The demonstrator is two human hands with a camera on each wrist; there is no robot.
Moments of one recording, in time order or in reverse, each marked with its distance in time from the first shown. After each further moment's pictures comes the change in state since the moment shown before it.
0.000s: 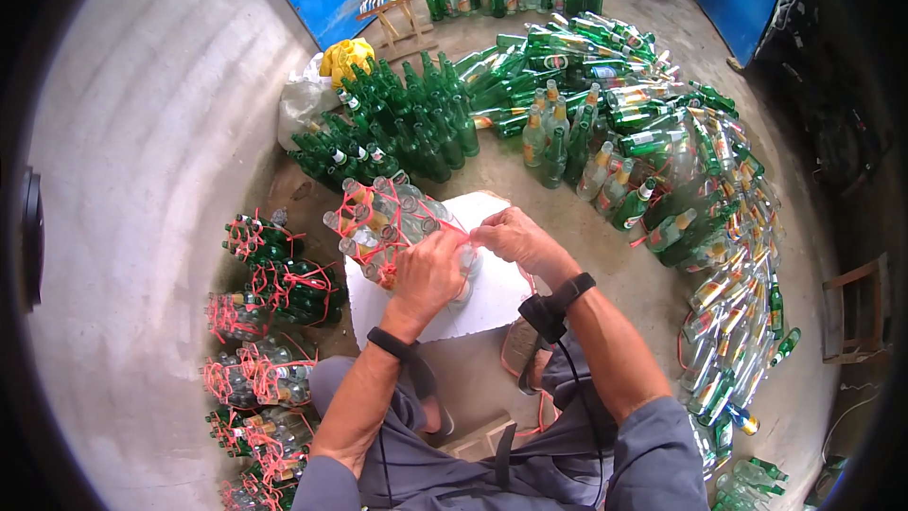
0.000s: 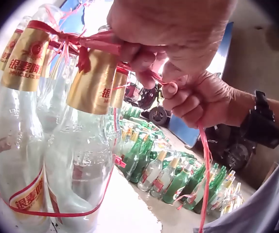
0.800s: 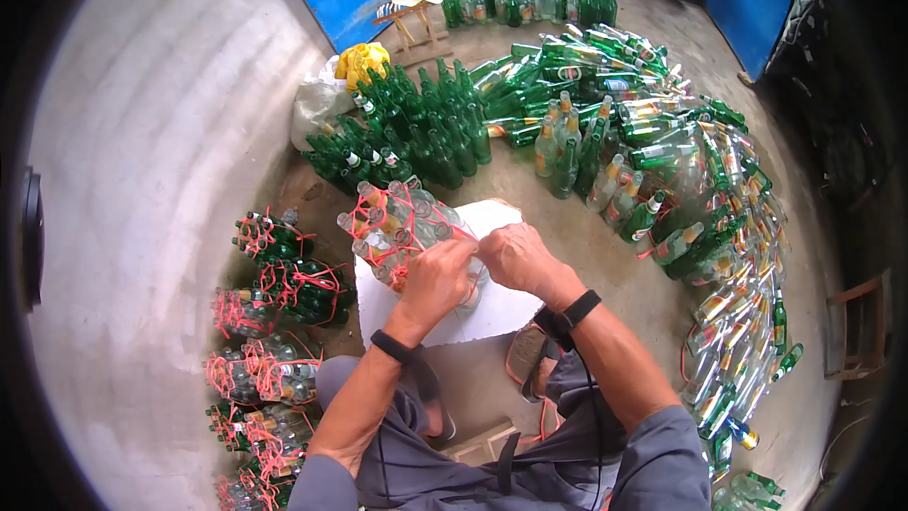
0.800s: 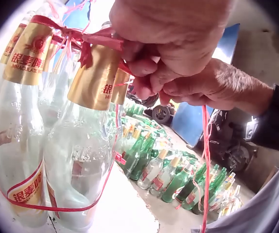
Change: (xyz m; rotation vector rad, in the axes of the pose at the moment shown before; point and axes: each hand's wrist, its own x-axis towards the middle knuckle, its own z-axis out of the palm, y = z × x) left_hand -0.006 -0.011 0.002 -0.036 0.006 0.073; right_hand 0.001 0.009 0.017 -0.926 0.214 -0.799
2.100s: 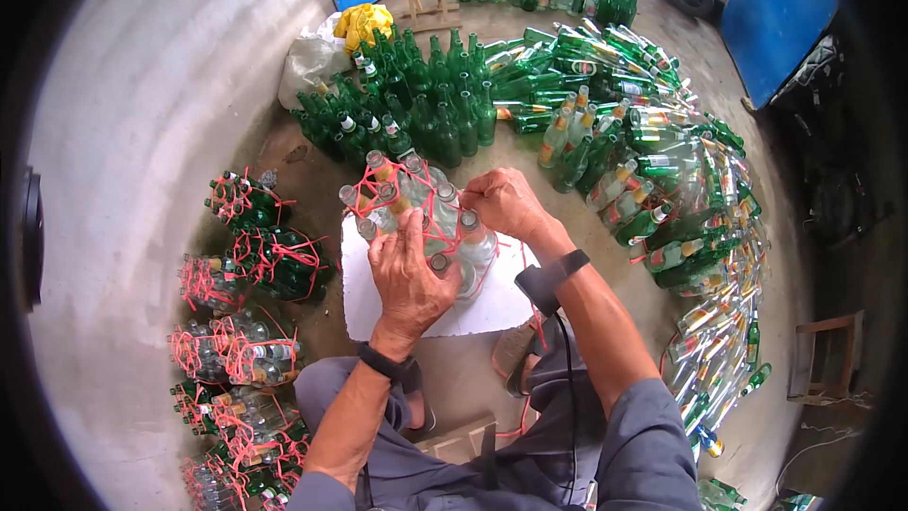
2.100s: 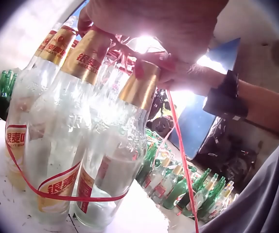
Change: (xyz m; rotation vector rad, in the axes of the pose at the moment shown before) left_hand -0.032 -0.029 -0.020 0.149 0.277 -0.281; right_hand 0.090 0.003 0.016 0.213 -0.059 0.241
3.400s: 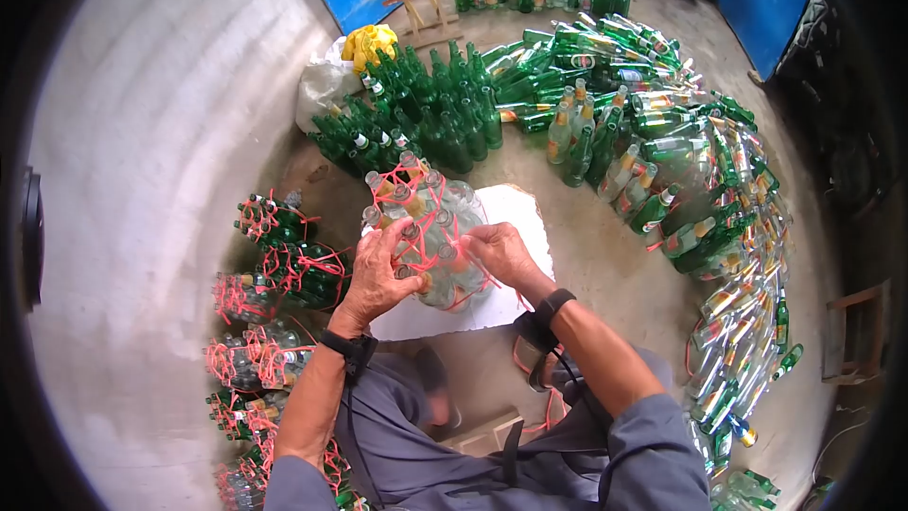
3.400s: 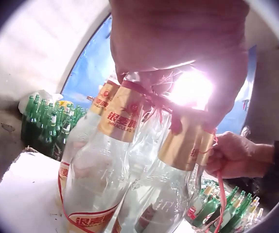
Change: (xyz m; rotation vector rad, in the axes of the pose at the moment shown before) left_hand 0.011 -0.048 -0.047 -0.160 -0.381 0.119; right_hand -0.077 0.003 0.056 0.657 0.035 0.308
